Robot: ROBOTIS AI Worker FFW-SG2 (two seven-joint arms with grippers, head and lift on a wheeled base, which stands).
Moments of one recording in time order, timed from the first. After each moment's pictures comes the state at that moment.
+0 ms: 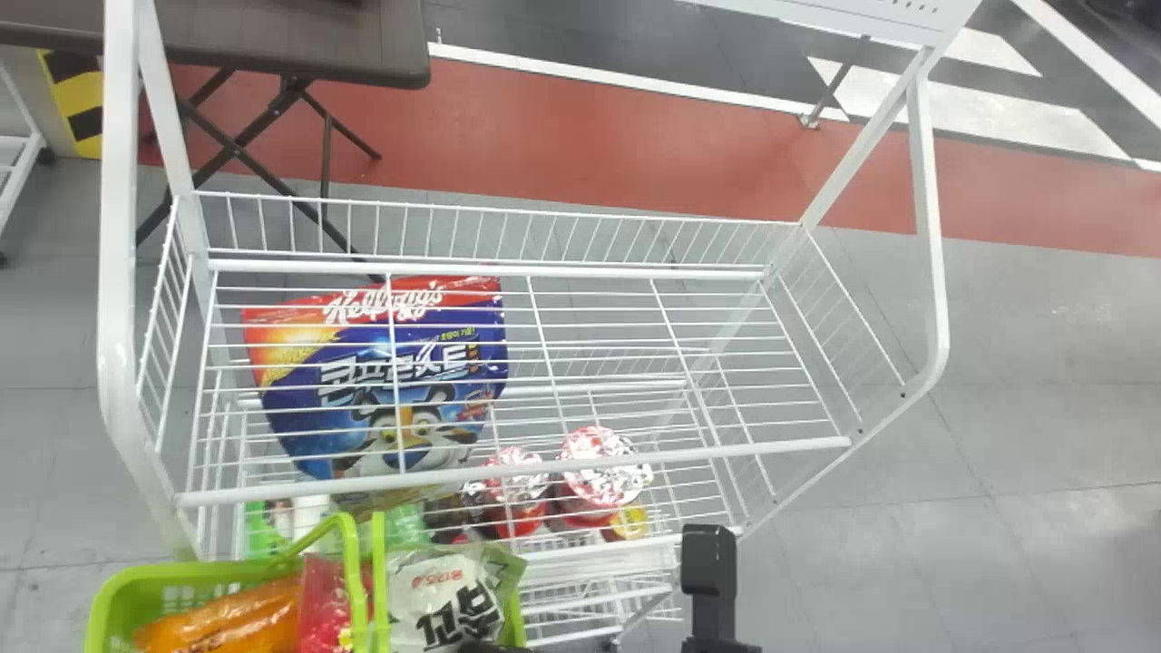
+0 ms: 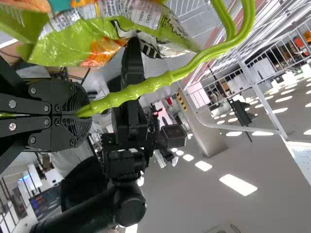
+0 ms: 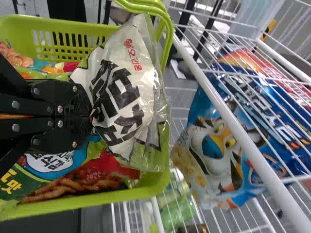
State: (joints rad) left arm 0.68 0.06 0.04 -2.03 0.23 0.86 -1.34; right arm 0.66 0.00 -0.20 -2.24 -0.55 1.23 0.43
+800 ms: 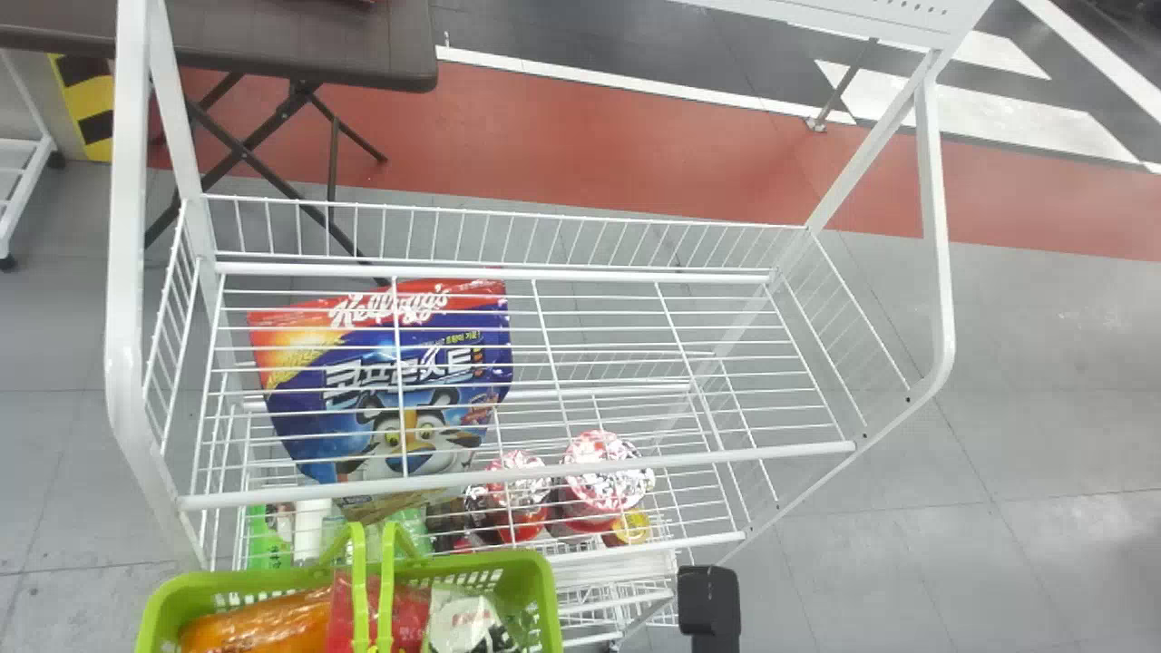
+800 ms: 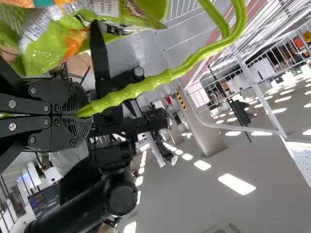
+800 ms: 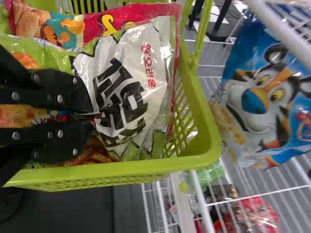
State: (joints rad) left arm 0.69 0.06 0.04 -2.02 0.23 0.85 -1.34; right arm 0.69 -0.03 -0.17 -2.21 -0.43 1.17 0.37
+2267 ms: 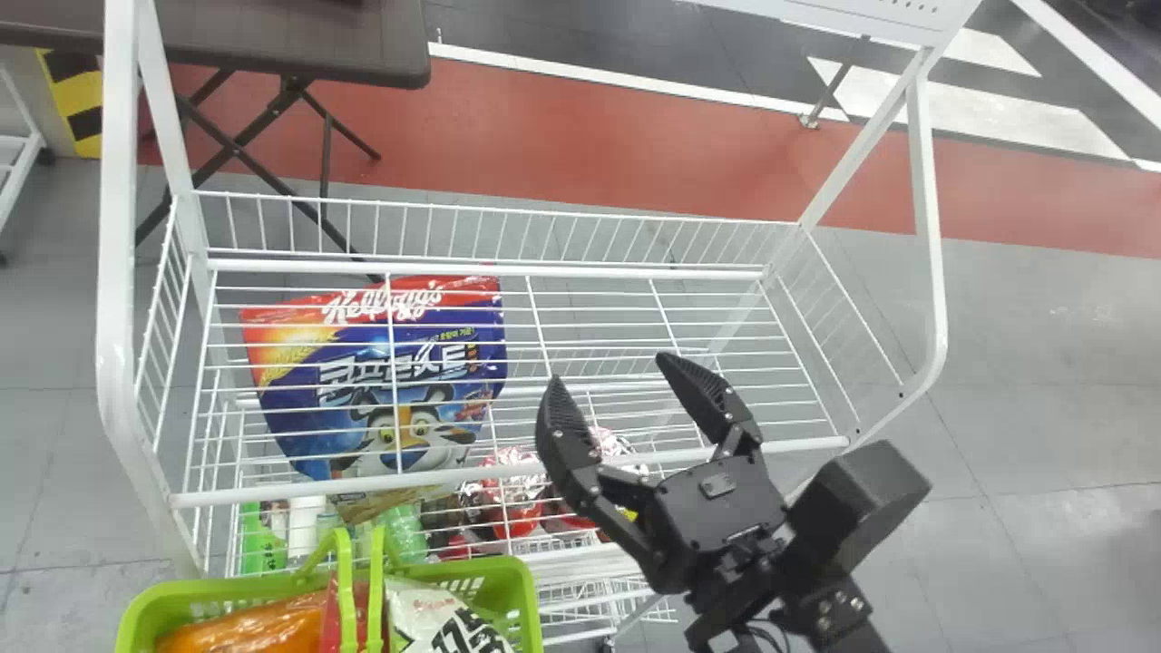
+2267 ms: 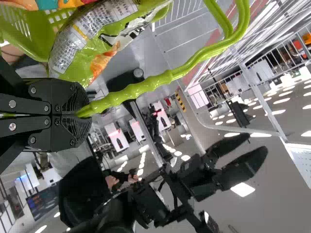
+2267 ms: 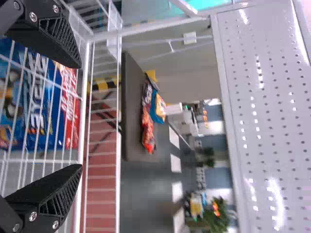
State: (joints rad) left arm 0.70 0.06 0.05 -2.00 0.24 0.82 -1.34; right arm 0.84 -0.05 0.04 -2.42 -0.03 0.10 0.19
